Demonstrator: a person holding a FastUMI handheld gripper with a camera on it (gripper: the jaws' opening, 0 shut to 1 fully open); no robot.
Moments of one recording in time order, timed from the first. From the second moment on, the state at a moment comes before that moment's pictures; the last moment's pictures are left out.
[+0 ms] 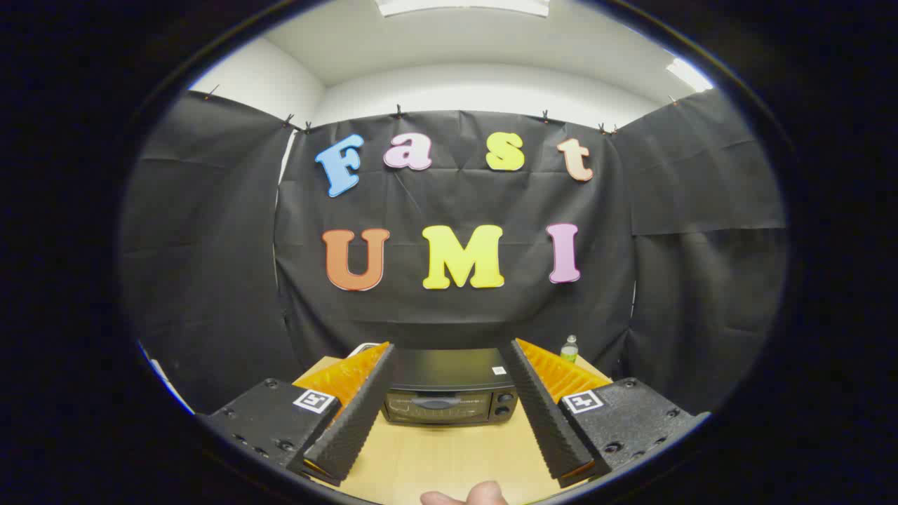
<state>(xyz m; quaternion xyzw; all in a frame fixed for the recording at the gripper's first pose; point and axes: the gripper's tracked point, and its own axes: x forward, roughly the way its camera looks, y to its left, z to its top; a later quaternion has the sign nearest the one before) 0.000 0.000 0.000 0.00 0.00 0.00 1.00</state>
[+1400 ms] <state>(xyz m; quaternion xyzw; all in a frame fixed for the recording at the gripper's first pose) 0.020 -0.013 -0.039 0.00 0.06 -0.01 1.00</state>
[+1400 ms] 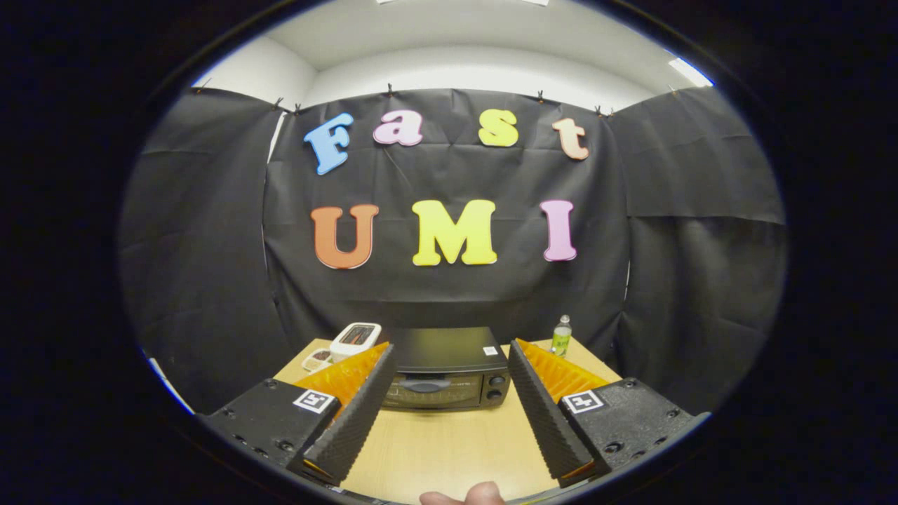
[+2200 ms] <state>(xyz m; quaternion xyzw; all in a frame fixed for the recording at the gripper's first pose) 0.214 0.024 -0.196 -0.01 0.18 0.05 0.98</state>
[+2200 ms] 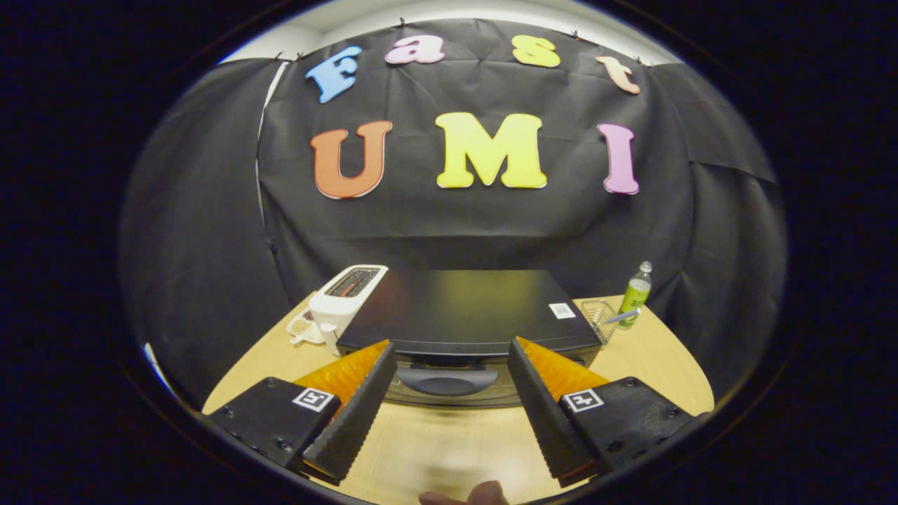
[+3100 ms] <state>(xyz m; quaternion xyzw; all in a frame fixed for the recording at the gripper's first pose) 0.201 0.028 -0.272 0.00 0.25 0.05 0.97</state>
